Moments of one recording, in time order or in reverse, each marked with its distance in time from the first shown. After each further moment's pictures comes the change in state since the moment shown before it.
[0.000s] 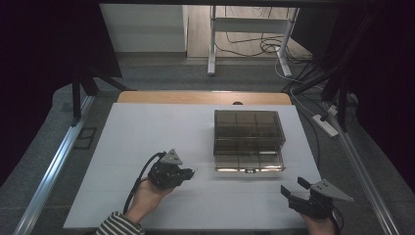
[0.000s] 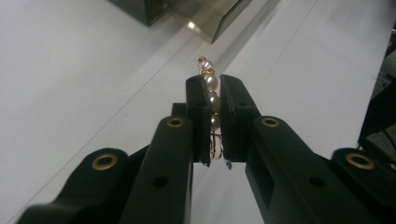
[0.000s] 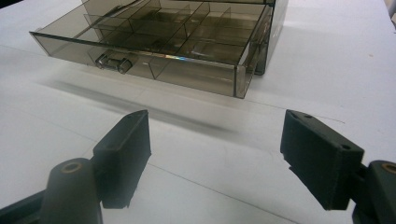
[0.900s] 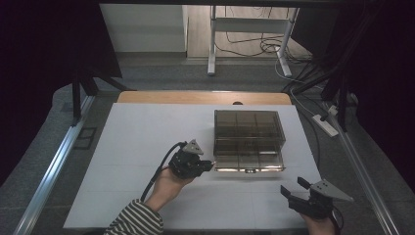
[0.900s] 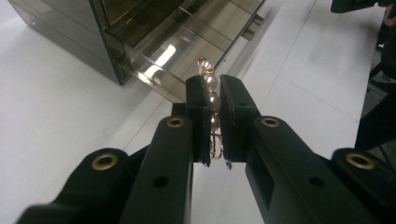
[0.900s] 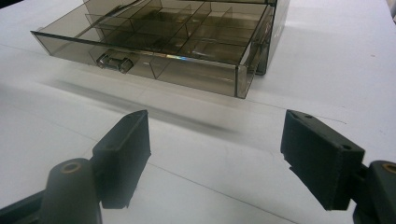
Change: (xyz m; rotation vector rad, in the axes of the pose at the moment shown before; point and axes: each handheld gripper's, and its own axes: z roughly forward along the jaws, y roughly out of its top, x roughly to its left) left arm -0.008 0.048 0.028 -0.018 -0.045 0.033; right arm 0.000 0.000 0.000 0.002 0.005 -0.003
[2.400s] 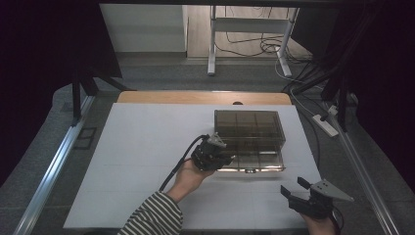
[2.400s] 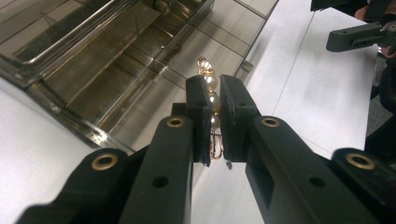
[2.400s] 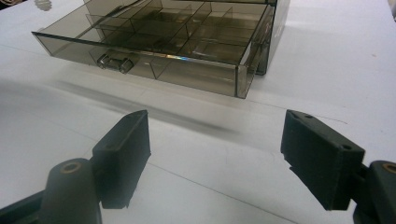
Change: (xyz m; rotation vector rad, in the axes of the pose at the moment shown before) left arm -0.009 0.046 0.040 0.004 -0.028 0.031; right arm -0.001 0.000 0.000 -0.002 0.003 0.004
